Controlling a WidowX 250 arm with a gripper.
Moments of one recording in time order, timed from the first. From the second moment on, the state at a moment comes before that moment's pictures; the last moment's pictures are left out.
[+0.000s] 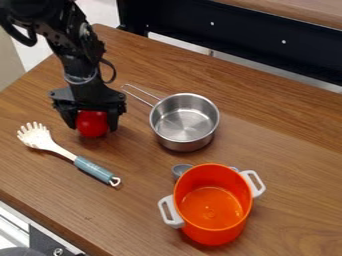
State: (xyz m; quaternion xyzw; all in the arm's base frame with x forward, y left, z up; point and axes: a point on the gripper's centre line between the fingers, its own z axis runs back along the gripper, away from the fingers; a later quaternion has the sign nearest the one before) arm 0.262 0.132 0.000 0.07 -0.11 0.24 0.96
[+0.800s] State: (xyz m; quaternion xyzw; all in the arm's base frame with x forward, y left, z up) arm 0.284 0.110 0.043 0.08 -0.10 0.31 0.94
